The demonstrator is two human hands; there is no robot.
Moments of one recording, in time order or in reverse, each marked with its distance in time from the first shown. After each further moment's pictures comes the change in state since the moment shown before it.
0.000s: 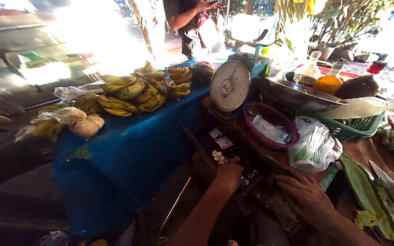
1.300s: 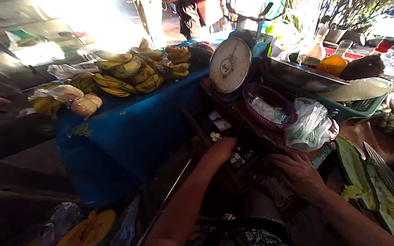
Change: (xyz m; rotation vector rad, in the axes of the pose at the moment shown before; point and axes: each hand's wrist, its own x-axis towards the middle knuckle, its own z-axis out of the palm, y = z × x) left_hand 0.011 -0.028 -0.004 -0.176 0.130 0.211; right_hand -0.001 -0.001 -0.003 0.042 -0.069 0.004
